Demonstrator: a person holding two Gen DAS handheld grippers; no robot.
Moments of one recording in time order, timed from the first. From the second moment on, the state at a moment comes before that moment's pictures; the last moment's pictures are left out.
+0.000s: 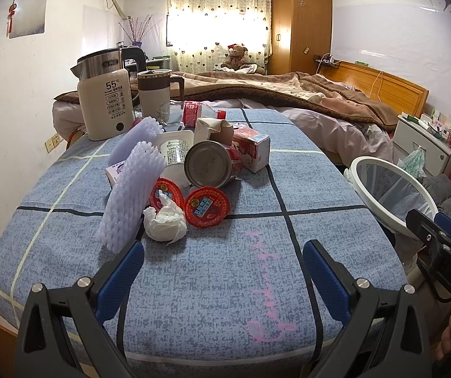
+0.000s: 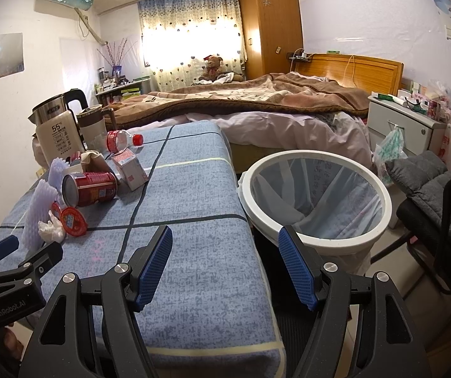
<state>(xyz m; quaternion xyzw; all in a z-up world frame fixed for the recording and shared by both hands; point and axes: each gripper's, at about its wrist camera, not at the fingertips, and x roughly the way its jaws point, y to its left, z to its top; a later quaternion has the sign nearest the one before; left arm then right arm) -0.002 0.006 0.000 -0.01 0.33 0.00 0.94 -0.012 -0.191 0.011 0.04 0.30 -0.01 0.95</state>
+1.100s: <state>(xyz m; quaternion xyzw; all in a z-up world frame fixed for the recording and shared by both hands) -0.001 0.008 -0.002 -0.02 0.33 0.01 0.94 -0.014 -0.190 0.015 0.04 0.30 -0.01 0.95</state>
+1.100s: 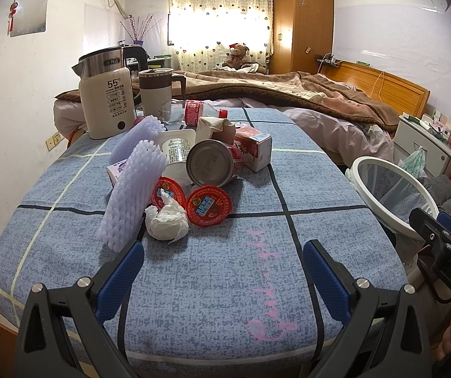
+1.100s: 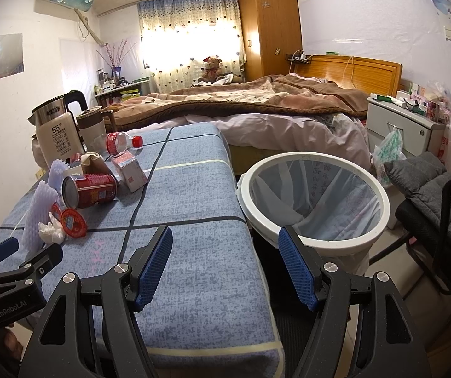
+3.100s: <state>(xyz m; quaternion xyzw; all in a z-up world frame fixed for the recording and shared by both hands) 0.060 0.129 -0.019 -0.10 0.39 -0.01 0.92 0.116 -0.111 0.006 0.01 0.34 0.15 0.93</state>
